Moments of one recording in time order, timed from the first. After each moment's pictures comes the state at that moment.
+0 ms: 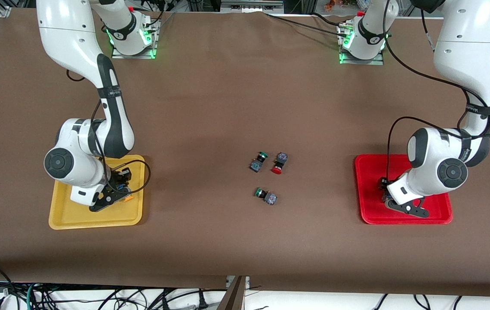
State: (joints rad) left arm 0.01 0.66 -0.04 -1.62 0.08 2.20 0.21; right arm 0.52 0.71 -0.46 -1.66 0.31 2.23 -0.56
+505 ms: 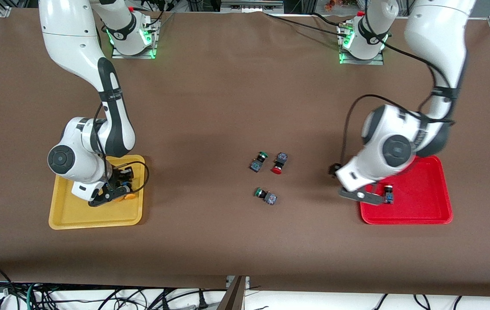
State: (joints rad) left arm -0.22 0.57 -0.15 -1.62 0.08 2.11 -0.17; right arm 0.52 0.70 -0.46 -1.69 0.41 2.26 -0.49
